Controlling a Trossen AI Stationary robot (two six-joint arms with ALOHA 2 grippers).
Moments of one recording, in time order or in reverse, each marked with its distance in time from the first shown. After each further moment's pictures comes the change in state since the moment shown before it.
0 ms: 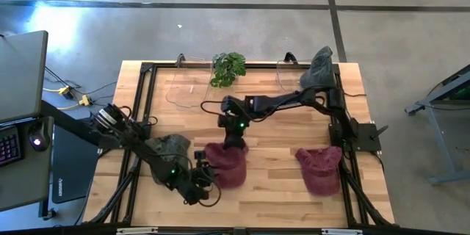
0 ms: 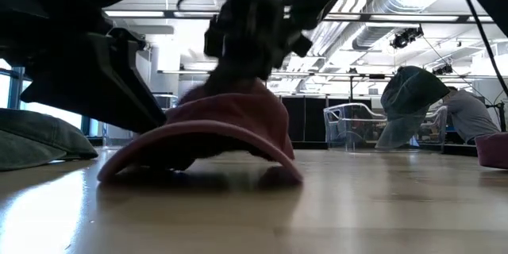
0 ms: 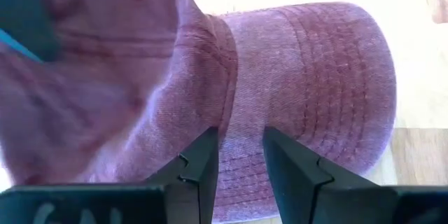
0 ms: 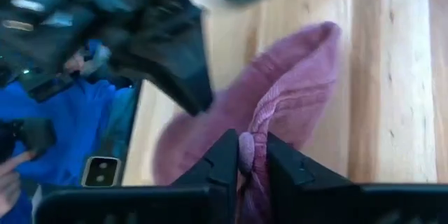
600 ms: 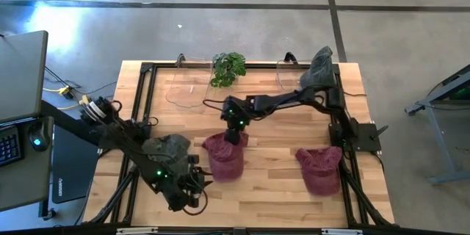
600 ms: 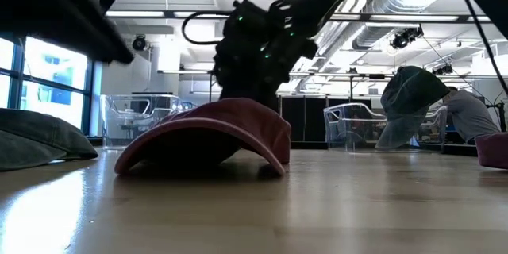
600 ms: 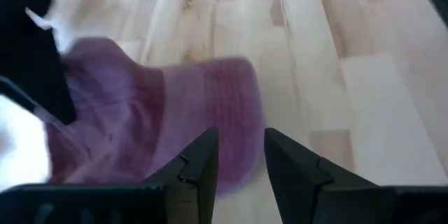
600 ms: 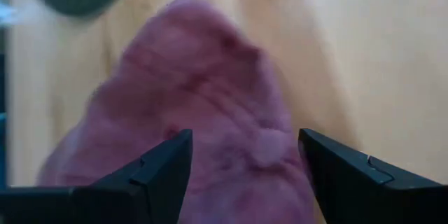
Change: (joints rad) left arm -0.103 -0.137 -0.002 -0.029 -0.037 0.029; right arm -0.019 0.025 -0.018 -0.083 0.341 0.115
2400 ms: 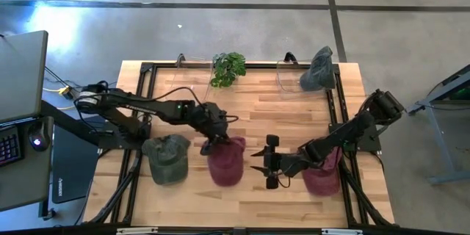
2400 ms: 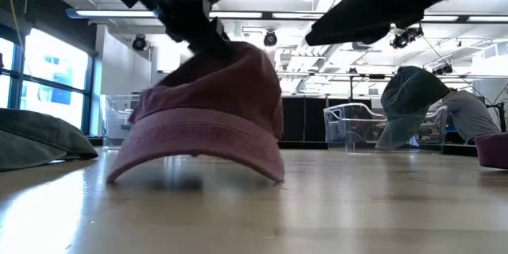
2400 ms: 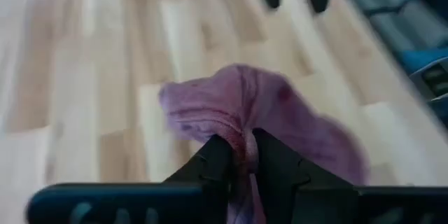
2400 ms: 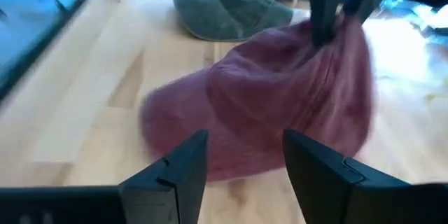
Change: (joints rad) left arm 0.785 -0.173 0.018 0.042 1.057 0.522; right arm 0.637 -0.542 -0.663 0.550 0.938 -0.157
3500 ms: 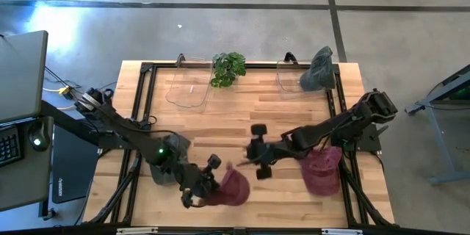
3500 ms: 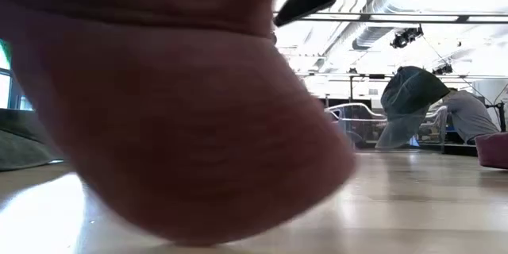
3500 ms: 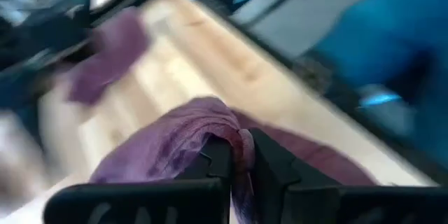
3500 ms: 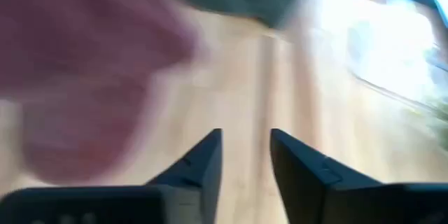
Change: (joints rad) left arm -0.583 0.032 0.213 -0.113 -0.449 0.171; right arm -0.144 0.054 0.411 -0.614 -0.148 -0.181
